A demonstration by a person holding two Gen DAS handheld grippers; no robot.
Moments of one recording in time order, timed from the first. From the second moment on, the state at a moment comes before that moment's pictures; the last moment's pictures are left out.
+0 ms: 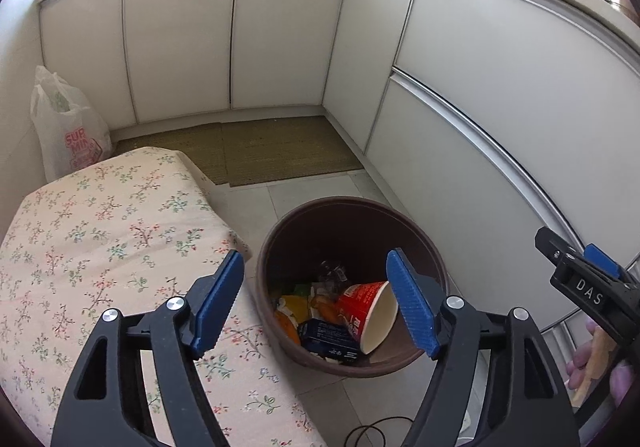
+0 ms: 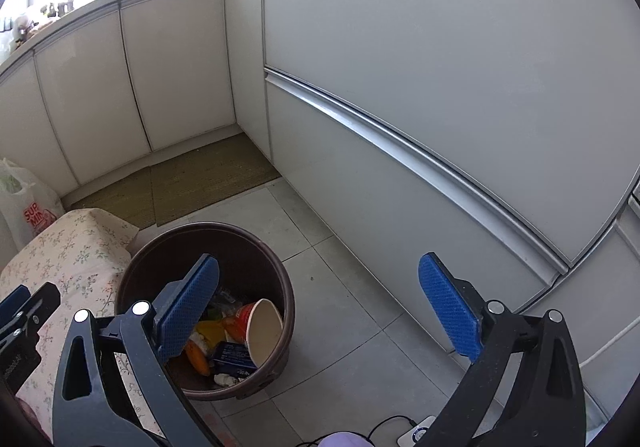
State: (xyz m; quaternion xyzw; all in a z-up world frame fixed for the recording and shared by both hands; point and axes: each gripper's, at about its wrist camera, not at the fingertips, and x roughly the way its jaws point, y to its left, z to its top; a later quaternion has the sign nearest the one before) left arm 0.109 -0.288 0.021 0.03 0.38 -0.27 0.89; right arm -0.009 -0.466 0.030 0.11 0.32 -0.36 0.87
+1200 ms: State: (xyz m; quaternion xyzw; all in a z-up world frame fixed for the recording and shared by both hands) left arm -0.003 -0.119 0.028 0.01 0.30 -0.16 0.94; right arm -0.085 -0.272 0.021 0.01 0.21 -0.26 0.94
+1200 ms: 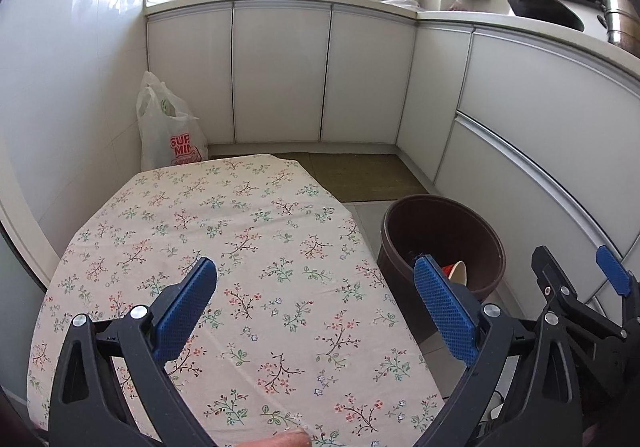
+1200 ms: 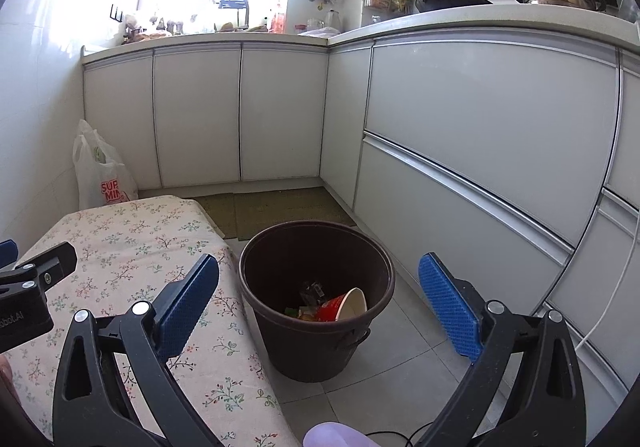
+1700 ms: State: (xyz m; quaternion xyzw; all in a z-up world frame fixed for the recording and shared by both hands) left arm 0.000 -0.115 0.024 0.00 0.32 -0.16 0.94; right arm -0.085 -0.276 0.022 0.04 0.21 -0.25 0.94
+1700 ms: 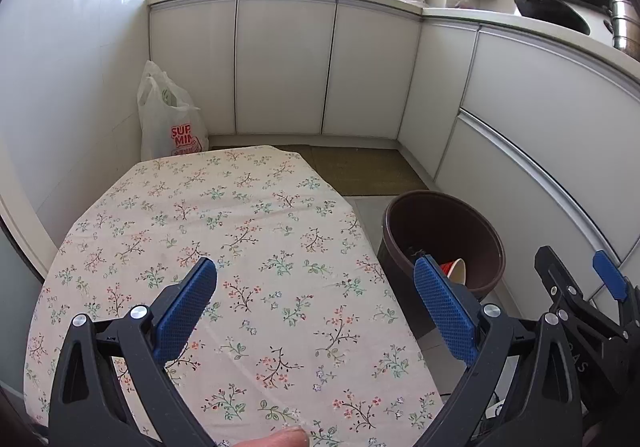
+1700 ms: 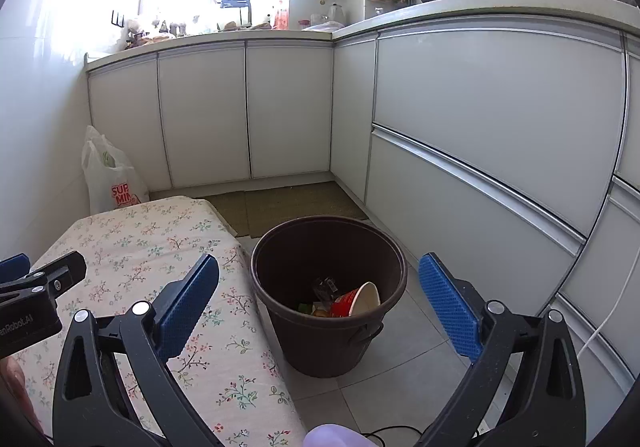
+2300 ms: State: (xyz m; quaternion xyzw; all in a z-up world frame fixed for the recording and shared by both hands) left arm 0.000 -0.119 0.021 0.01 0.32 -0.16 0.93; right arm -0.082 -0.274 0.019 0.04 0.22 -0.25 0.94
